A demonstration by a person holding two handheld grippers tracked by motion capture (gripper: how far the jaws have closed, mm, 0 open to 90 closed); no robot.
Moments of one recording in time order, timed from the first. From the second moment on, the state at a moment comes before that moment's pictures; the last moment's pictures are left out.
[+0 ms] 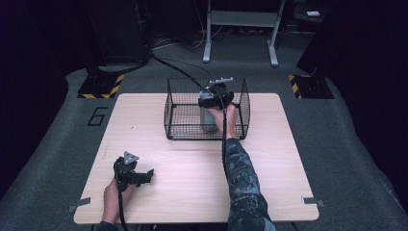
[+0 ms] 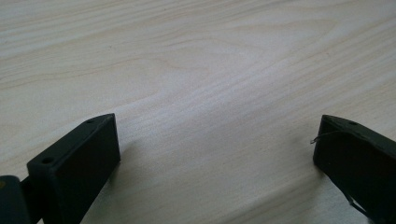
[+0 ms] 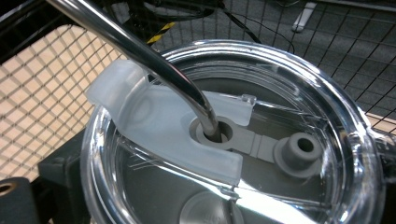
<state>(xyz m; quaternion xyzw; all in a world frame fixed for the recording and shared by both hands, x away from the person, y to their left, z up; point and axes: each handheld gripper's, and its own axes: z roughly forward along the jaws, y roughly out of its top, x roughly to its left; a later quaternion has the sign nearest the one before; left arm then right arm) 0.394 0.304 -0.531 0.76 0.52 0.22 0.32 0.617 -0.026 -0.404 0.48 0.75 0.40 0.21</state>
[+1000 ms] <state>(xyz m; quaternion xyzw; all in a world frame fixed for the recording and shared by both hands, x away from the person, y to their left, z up) 0.394 0.303 -0.532 0.76 0.52 0.22 0.32 0.604 -0.027 -0.403 0.48 0.75 0.39 0.22</state>
